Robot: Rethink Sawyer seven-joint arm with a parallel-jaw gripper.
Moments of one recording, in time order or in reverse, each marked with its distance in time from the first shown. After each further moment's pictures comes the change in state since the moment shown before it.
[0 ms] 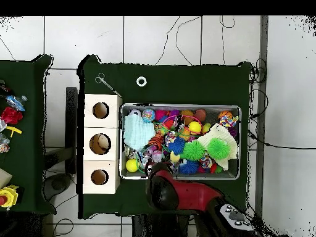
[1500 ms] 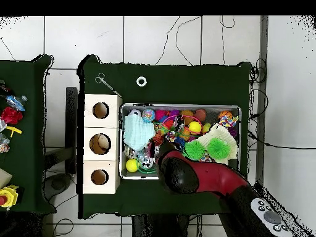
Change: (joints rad) arm -0.241 -0.145 0.317 -0.037 -0.005 0.210 0.000
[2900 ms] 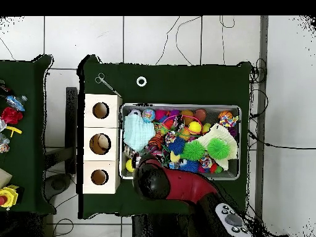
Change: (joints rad) arm 0.271 0.005 -0.229 0.049 0.208 0.018 0.002
